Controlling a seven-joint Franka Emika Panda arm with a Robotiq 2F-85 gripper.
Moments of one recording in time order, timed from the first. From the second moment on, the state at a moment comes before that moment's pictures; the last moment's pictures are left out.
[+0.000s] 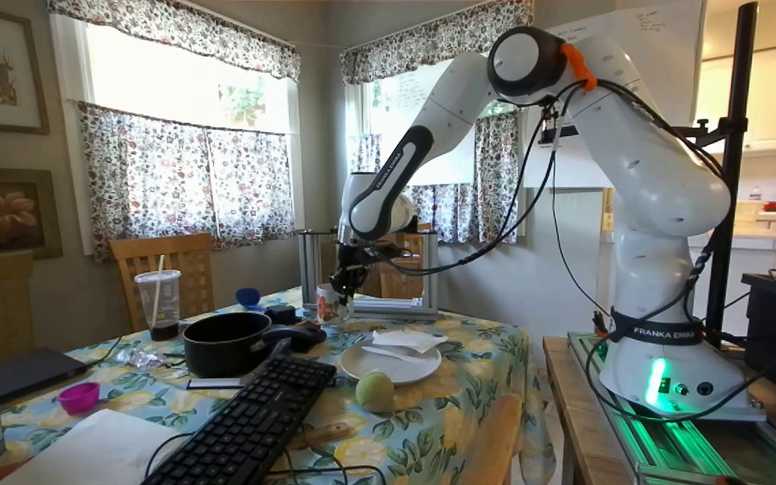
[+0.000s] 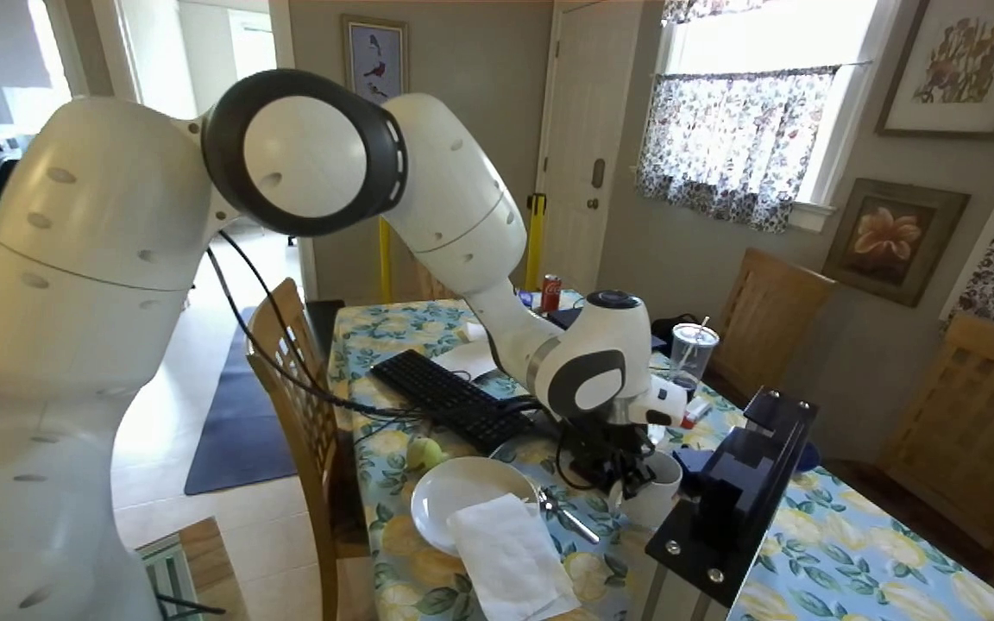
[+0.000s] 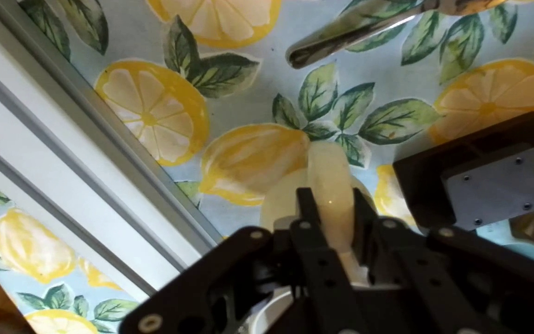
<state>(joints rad) -0.06 0.48 -0.17 -2.02 -0.01 2.75 0.20</state>
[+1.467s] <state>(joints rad) 0.06 0.20 -0.06 -2.10 -0.08 2.47 0.11</state>
